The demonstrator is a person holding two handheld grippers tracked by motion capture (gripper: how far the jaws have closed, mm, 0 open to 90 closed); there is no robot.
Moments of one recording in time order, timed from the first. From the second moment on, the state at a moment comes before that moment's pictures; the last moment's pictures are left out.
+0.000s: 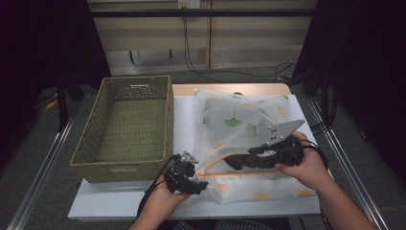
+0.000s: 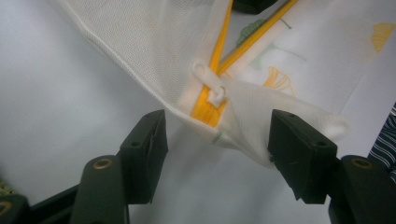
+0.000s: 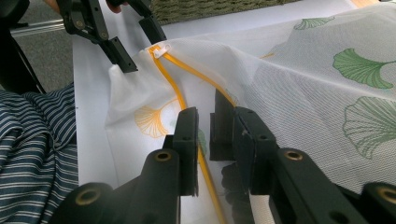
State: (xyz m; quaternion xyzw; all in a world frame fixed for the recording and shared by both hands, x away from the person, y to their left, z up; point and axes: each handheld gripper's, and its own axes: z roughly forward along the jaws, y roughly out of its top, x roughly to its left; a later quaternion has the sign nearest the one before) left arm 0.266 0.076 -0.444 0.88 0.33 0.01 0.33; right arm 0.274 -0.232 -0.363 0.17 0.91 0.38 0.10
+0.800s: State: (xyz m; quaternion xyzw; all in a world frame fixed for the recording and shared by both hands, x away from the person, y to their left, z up) left arm 0.265 0.081 -0.440 0.90 0.30 0.04 0.32; right arm 0.276 -0.210 -0.368 0.15 0.91 0.38 0.09
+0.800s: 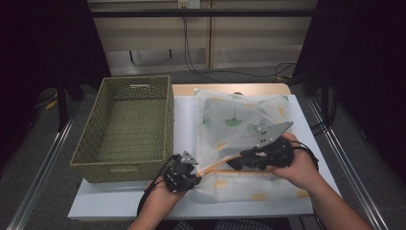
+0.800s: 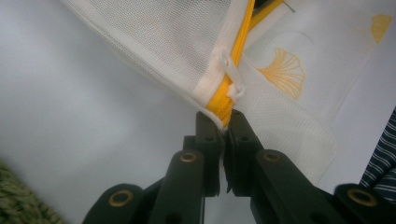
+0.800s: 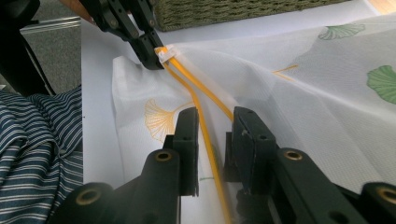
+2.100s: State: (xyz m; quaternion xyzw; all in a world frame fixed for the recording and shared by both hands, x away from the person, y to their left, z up) left arm 0.259 0.089 -0.433 0.89 0.29 0.06 0.35; right arm 0.287 -0.130 -0.386 0.10 0.92 0.37 0.03
